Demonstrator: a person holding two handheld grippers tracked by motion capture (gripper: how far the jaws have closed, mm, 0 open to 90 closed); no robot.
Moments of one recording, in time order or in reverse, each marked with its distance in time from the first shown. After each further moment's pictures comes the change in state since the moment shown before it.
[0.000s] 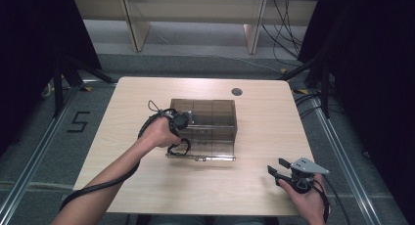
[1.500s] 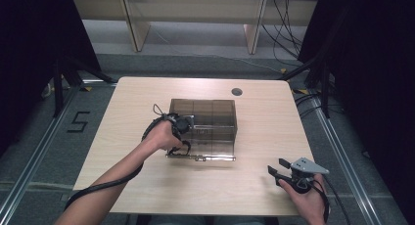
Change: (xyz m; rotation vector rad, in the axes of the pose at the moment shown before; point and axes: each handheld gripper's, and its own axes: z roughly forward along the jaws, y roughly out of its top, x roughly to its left) left arm 0.001 0.002 0.023 0.059 -0.012 0.007; right arm -0.001 0.000 0.000 0.012 0.005 0.000
